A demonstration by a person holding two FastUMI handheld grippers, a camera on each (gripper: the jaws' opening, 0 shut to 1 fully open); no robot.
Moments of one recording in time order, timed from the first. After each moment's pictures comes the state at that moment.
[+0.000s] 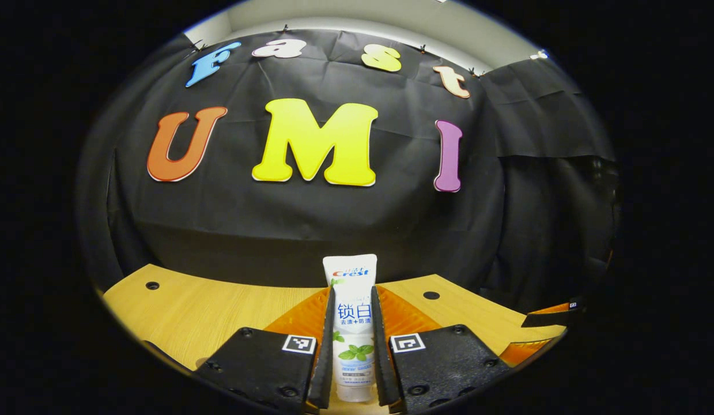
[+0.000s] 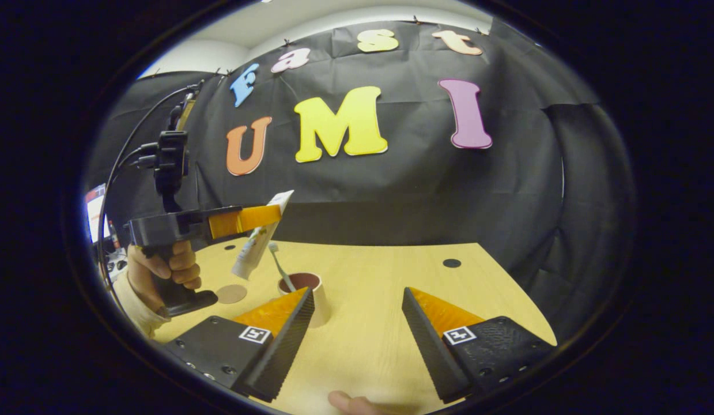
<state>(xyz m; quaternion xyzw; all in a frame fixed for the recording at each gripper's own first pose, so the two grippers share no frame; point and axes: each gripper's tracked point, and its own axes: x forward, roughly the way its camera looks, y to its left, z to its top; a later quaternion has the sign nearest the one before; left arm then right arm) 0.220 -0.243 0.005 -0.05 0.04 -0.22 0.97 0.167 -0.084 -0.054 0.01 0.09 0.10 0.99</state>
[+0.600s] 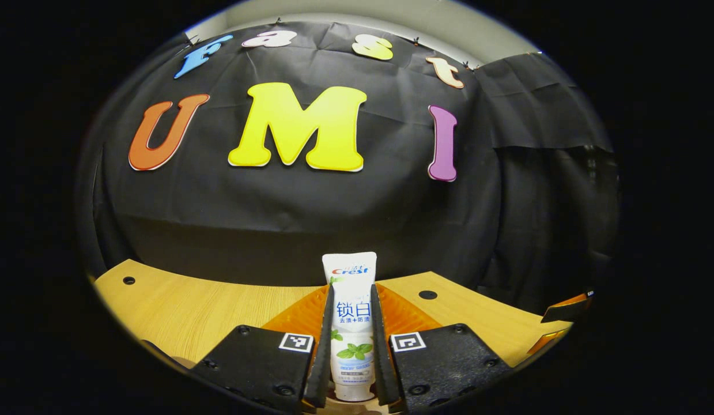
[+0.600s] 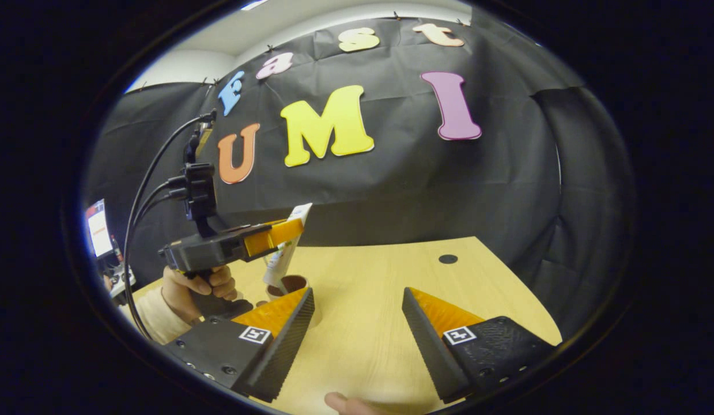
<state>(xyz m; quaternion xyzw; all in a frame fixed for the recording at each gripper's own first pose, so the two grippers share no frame) 0.253 -0.275 -0.030 -0.05 0.04 -0.24 0.97 0.180 -0.103 -0.062 0.03 0.09 0.10 0.99</state>
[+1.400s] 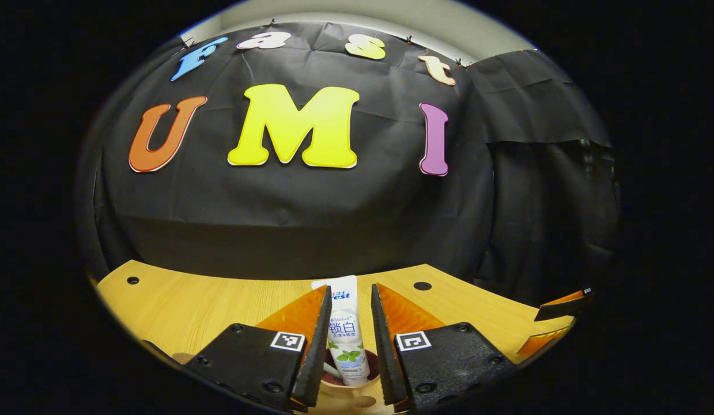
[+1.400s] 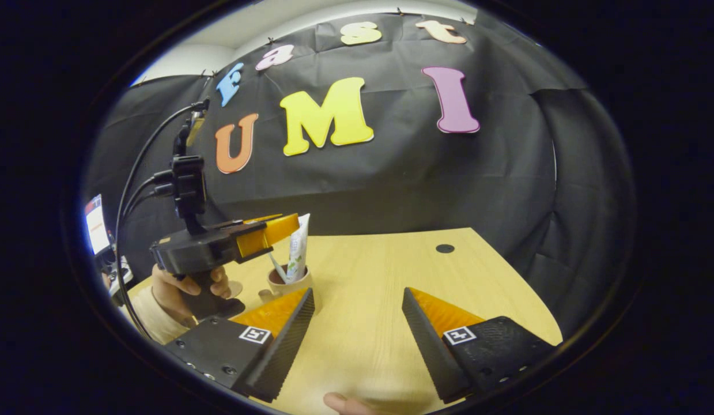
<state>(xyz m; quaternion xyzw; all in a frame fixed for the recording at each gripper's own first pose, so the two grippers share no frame) 0.217 -0.265 -0.023 -0.05 0.05 -0.25 0.97 0.160 -0.095 -0.068 0.03 0.11 0.07 0.99</state>
